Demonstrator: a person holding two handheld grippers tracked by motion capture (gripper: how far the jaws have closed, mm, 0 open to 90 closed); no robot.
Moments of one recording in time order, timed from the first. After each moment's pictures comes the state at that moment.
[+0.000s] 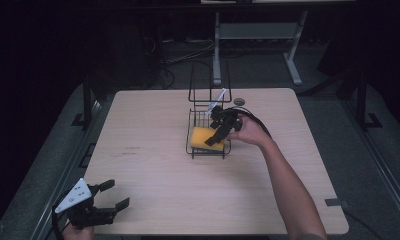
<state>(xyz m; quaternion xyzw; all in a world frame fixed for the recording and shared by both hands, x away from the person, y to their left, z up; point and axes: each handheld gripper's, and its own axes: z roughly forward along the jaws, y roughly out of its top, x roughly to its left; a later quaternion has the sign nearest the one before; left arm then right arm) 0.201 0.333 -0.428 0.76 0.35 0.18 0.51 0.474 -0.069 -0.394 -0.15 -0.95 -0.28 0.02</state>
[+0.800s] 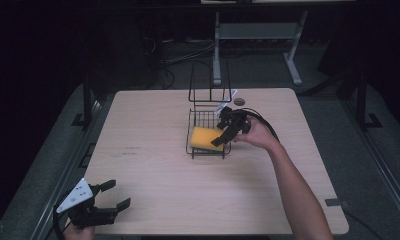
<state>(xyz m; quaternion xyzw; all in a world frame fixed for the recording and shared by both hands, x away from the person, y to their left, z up) 0.202 0.331 -0.429 0.77 0.35 0.18 0.51 0.466 -0.094 -0.393 -0.16 -0.94 -0.31 0.01</state>
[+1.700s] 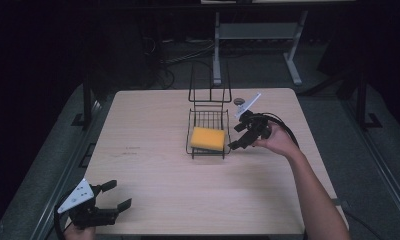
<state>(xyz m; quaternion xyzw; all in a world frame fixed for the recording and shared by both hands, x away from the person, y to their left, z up) 0.201 0.328 -0.429 0.77 0.35 0.17 0.51 0.439 -0.150 -0.387 -0.20 -0.93 -0.32 0.00</state>
